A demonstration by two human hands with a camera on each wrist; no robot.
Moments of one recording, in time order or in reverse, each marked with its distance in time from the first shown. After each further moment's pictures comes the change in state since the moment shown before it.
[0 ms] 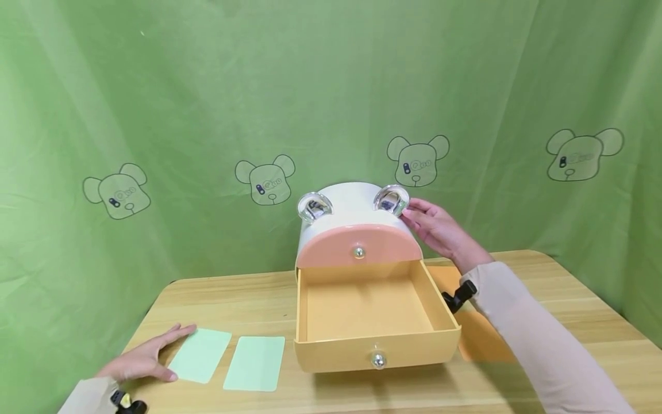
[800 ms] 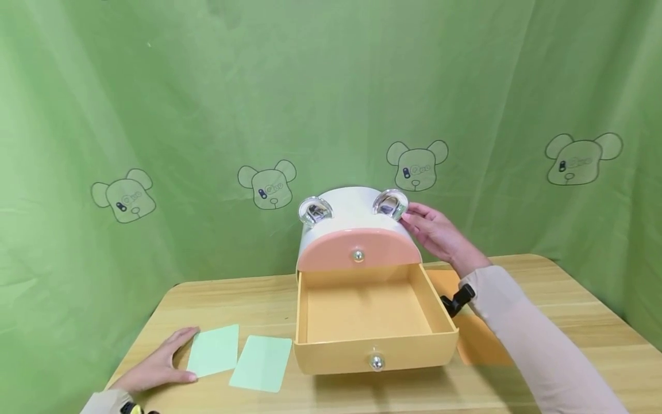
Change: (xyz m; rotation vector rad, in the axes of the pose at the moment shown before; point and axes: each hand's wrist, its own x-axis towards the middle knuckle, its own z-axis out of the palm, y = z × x) left_hand 0.004 0.011 0.036 0.219 0.292 0.093; right_hand -0.001 0.001 -0.001 0.002 -0.009 0.000
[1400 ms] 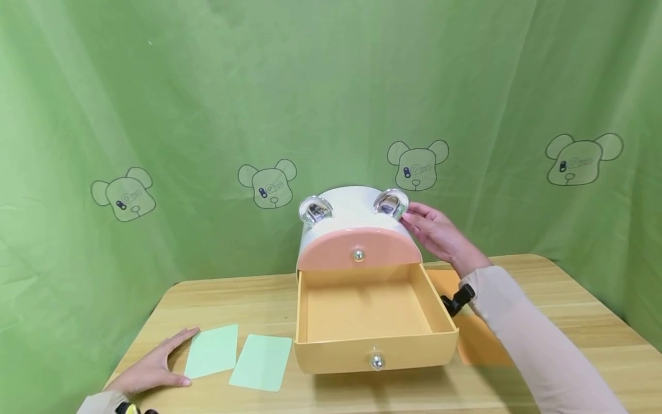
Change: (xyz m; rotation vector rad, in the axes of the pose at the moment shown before) left_hand -0.008 -0.001 -0.005 -0.069 -0.041 -0.060; right_hand 0.000 0.000 -0.001 0.022 -0.010 -0.005
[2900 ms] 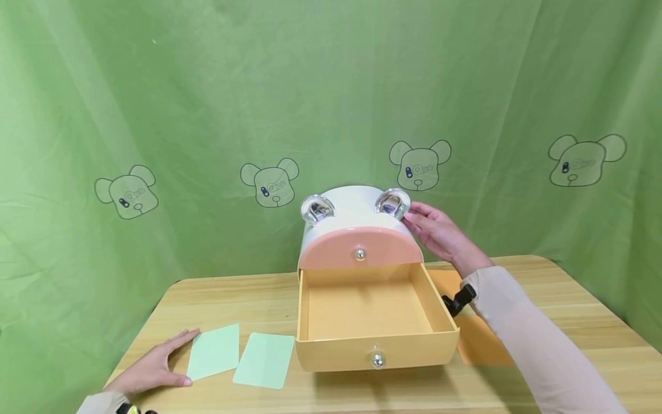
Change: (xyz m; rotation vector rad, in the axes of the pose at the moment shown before) left_hand -0.004 0.004 -0.001 0.069 0.013 0.031; right_hand 0.001 0.001 0.001 0.038 -0.015 -0.020
